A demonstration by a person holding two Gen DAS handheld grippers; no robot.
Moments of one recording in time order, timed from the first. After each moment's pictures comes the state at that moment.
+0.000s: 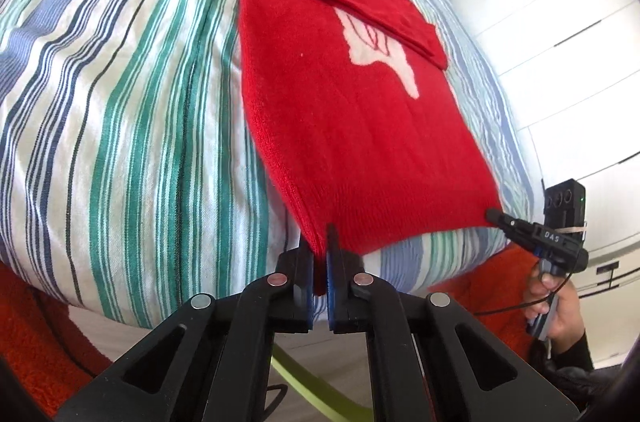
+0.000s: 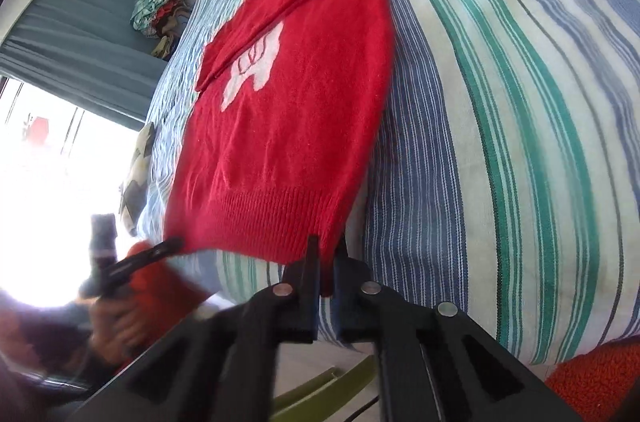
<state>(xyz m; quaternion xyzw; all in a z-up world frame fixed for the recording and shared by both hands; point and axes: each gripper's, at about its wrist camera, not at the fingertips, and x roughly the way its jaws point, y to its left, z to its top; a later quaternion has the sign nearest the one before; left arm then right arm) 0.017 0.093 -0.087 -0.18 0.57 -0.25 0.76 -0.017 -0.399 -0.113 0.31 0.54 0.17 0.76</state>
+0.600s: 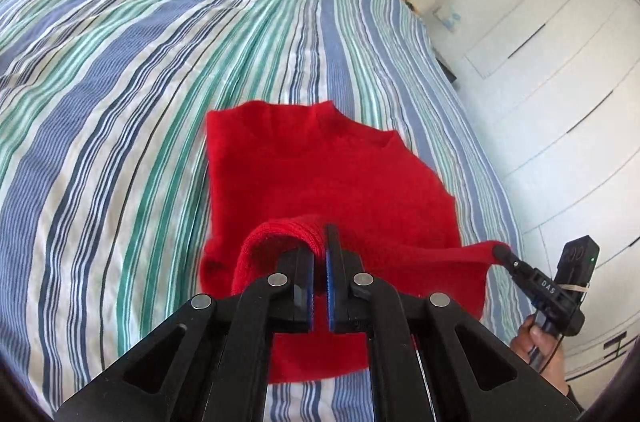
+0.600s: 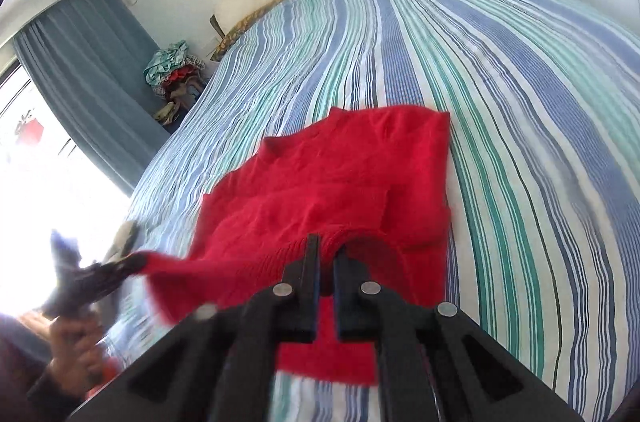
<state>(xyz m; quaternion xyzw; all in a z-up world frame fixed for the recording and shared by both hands) 0.256 0.065 -0.041 -0.20 0.47 -0.19 0.84 0.184 -0.398 -0.045 0.23 0.39 0.12 0.88</state>
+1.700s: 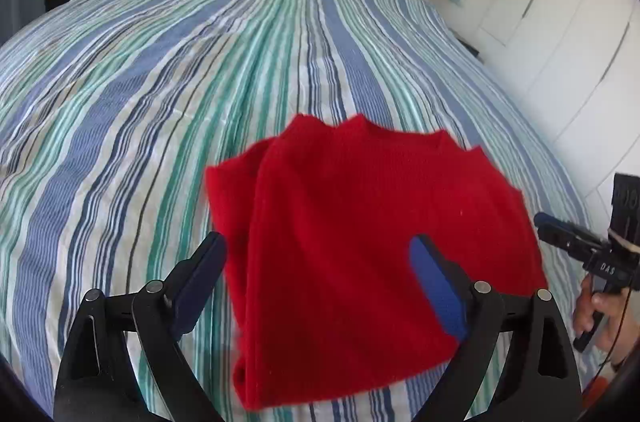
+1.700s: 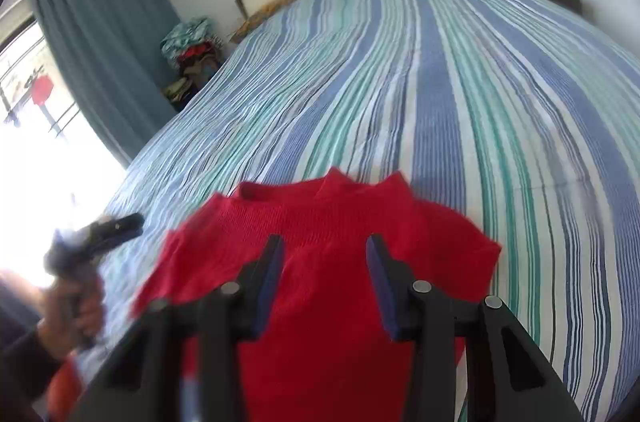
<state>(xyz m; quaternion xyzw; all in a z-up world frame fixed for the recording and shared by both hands) 0.270 0.024 -0.085 -0.04 0.45 -0.17 0.88 0.301 -0.388 -0.059 0.13 0.40 0.20 0.89</state>
